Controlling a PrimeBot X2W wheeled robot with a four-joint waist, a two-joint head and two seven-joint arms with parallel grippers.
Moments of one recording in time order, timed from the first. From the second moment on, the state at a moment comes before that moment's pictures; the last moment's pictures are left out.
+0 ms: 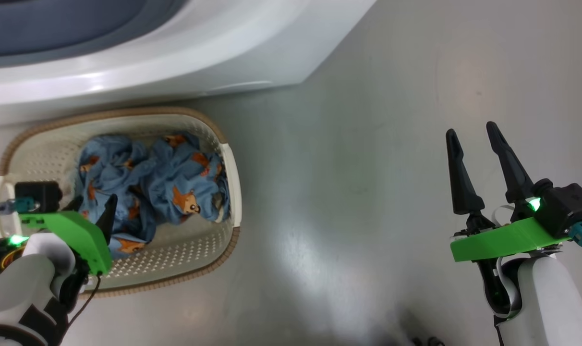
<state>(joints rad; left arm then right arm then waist) -0.81 0.36 -0.88 1.08 -0.98 -0.13 -0.18 -0.31 -0.07 -0.02 0.09 0.20 0.13 -0.25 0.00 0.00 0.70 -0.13</state>
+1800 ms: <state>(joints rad) -0.53 0.33 -0.45 0.79 -0.84 -0.13 -0.25 -0.23 -0.10 -0.04 0.15 0.20 0.13 -0.26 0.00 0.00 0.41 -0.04</state>
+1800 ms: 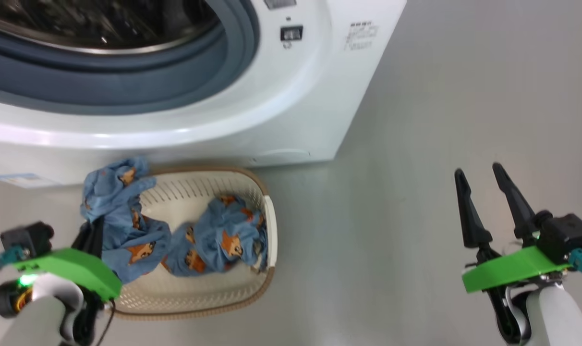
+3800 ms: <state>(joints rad) -0.57 0.29 -0.09 0.25 -0.57 -0.13 -0.26 -0.09 -0.08 -0.10 0.12 0.23 0.13 -0.26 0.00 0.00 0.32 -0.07</state>
